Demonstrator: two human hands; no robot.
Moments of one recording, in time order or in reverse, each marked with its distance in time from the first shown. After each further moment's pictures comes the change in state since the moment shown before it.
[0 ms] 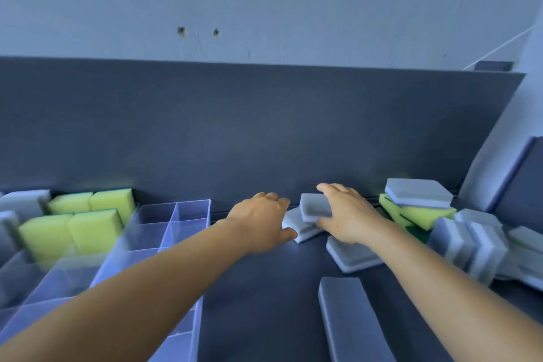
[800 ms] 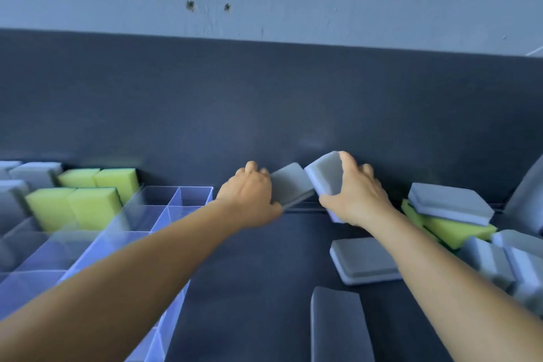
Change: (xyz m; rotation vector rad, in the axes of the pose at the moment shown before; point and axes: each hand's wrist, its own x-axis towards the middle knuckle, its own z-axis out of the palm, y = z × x) left_hand 0.026 -0.008 0.000 -0.033 0.151 -0.342; right_hand 0.042 0.016 -0.003 0.180 0.123 0.111
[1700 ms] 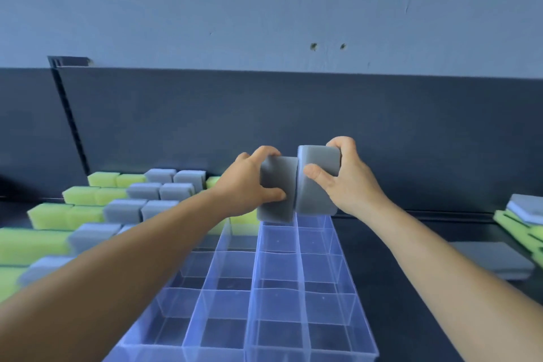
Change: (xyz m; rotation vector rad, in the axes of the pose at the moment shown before) left_hand -0.099 -0.206 -0.082 -0.502 0.139 -0.003; right_hand -0.088 -0.208 0.044 0.552 0.102 -0.325
